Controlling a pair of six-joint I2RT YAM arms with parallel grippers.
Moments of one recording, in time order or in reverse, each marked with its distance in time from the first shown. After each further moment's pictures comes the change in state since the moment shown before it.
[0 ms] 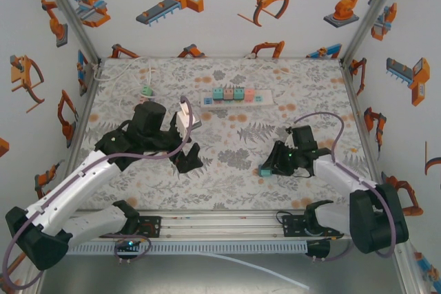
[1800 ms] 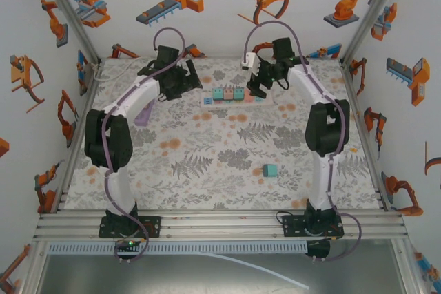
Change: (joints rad) left arm 0.334 0.951 0.663 0.133 -0.378 -0.826; right arm -0.035 1.022 1.469 -0.379 -0.237 -1.651
